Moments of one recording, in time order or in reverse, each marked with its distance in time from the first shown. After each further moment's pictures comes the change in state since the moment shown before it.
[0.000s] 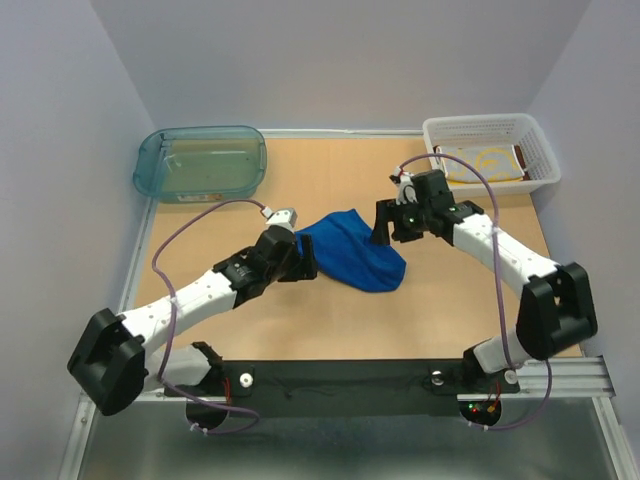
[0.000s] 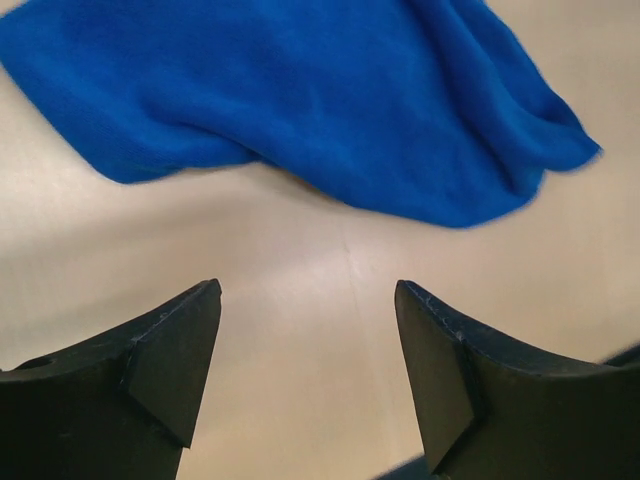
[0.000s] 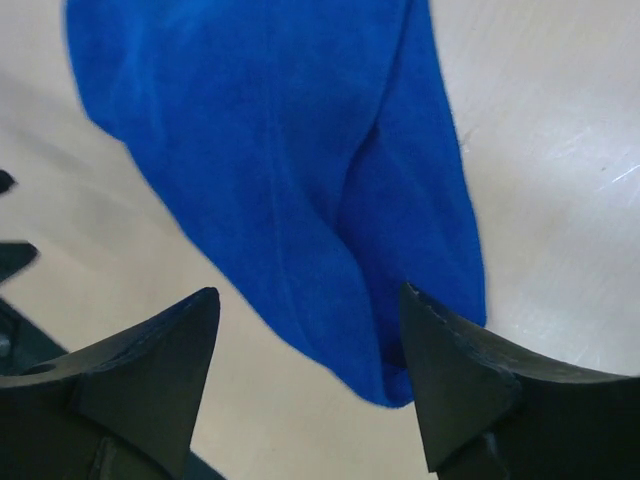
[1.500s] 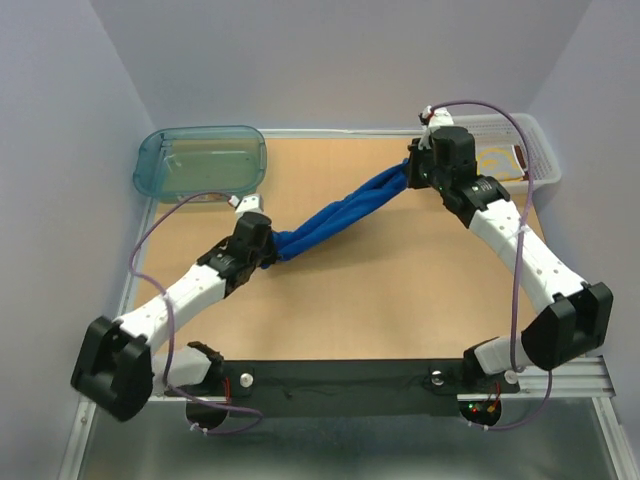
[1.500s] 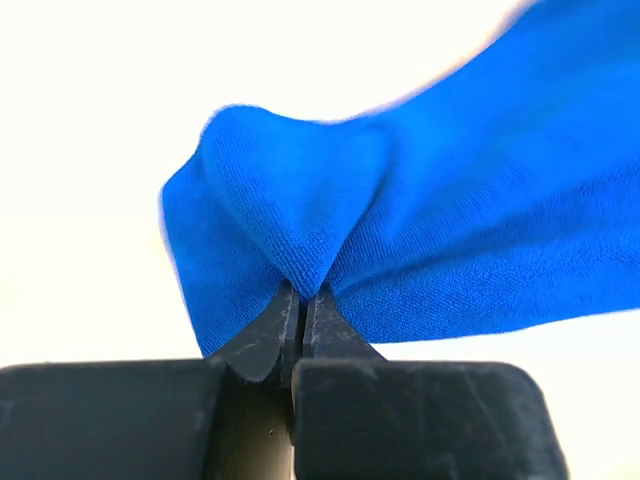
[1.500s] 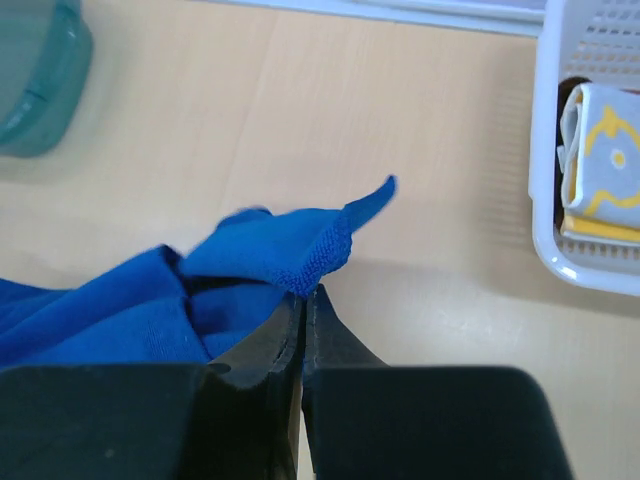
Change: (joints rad) left arm 0.259 0.121 0.024 0.041 -0.081 0.068; right arm 0.007 0.026 0.299 0.077 0.457 -0.060
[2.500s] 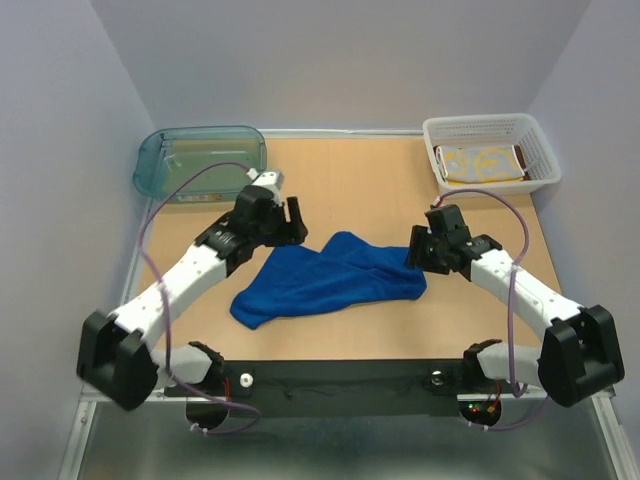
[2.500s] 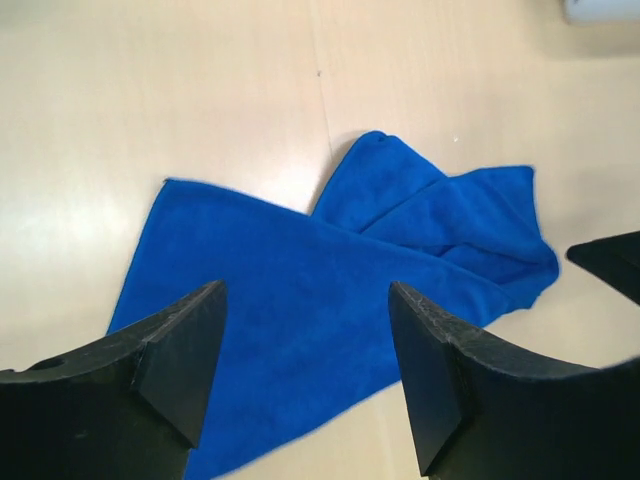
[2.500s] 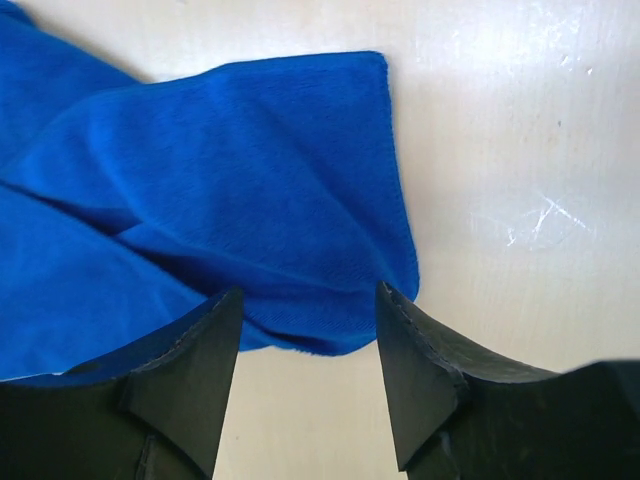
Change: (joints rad) left arm 0.001 -0.141 0.182 -0.147 0.204 0.069; right arm -0.001 -0.254 -0.572 -0.171 -0.035 0.353
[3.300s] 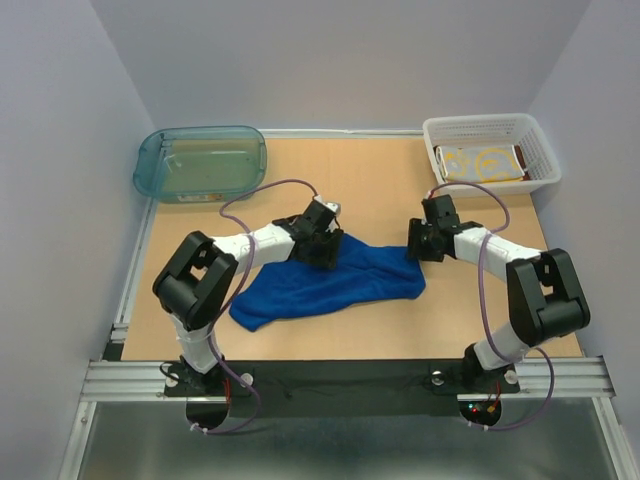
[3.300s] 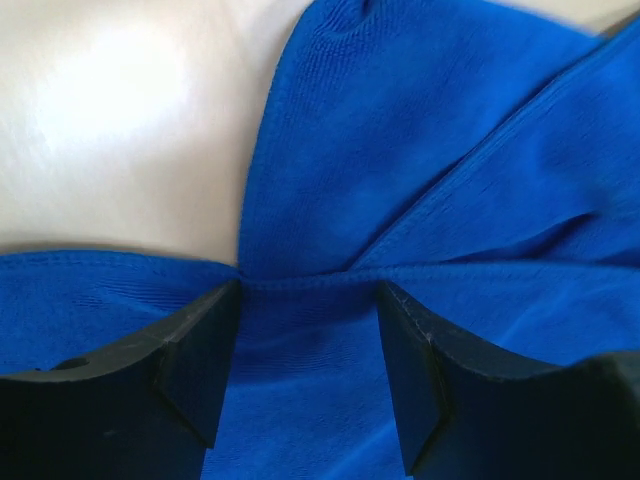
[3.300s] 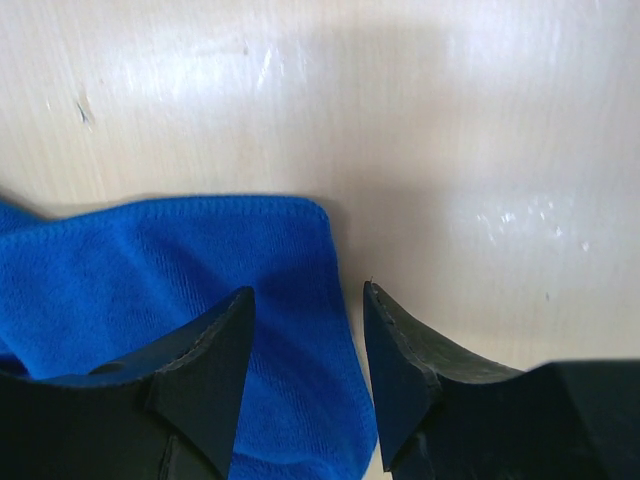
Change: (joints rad) left arm -0.185 0.705 0.220 0.051 0.044 0.129; right arm -0.106 0.336 0.037 0.235 -0.024 -0.133
